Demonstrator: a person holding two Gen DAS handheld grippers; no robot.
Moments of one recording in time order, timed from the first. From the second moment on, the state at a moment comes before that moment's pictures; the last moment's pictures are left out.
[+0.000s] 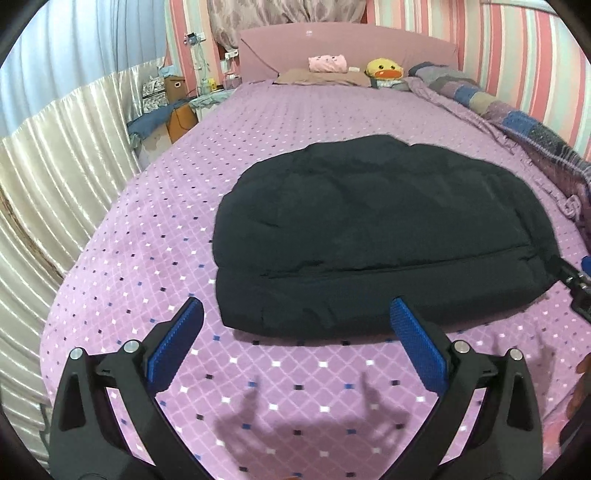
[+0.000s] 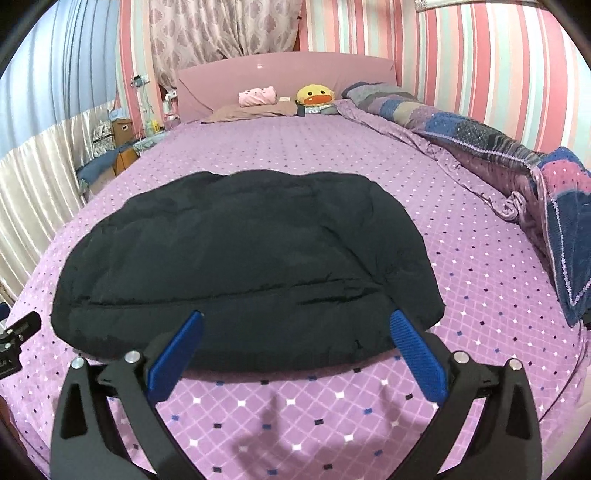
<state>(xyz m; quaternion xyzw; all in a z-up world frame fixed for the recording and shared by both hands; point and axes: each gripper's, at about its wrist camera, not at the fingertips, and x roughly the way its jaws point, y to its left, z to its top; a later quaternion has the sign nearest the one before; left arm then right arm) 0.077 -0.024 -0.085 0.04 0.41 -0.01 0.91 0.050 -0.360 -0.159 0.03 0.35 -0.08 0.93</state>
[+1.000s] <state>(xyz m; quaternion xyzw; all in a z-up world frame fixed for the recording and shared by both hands) 0.046 -0.049 -0.012 0.04 0.34 -0.02 0.94 0.021 -0.330 -0.065 0.02 0.31 -0.09 0.95</state>
